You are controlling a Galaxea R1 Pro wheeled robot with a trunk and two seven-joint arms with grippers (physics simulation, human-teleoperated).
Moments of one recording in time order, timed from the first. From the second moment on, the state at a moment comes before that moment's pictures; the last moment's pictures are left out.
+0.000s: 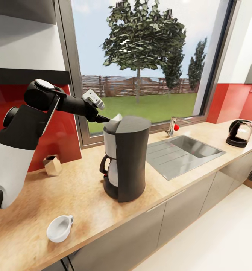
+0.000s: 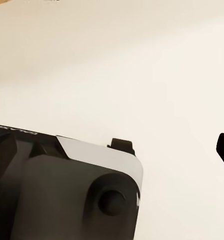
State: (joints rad) left arm -1.40 0.23 -0.42 -1.34 -0.24 0.97 -1.06; right arm -0.03 -0.01 0.19 -0.31 0.00 -0.10 0.00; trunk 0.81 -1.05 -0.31
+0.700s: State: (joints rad) left arm -1.40 0.23 -0.42 -1.36 -0.24 0.97 -1.06; right arm -0.03 -0.01 0.19 -0.31 0.00 -0.10 0.00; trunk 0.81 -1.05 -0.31
